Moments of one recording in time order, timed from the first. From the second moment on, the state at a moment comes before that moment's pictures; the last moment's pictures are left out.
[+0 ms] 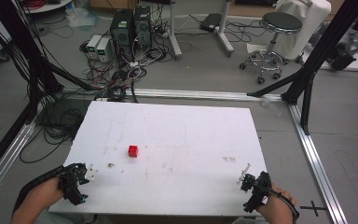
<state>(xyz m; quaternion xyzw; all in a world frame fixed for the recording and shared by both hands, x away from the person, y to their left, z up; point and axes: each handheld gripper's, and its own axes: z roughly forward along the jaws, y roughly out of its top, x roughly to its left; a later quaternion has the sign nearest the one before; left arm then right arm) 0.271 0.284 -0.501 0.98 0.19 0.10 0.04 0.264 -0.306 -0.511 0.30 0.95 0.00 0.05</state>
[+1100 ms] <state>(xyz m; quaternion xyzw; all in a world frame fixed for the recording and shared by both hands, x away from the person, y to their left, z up) 0.351 0.247 -0.462 0.99 0.06 0.11 0.02 0.268 -0.299 -0.513 0.28 0.96 0.00 0.04</state>
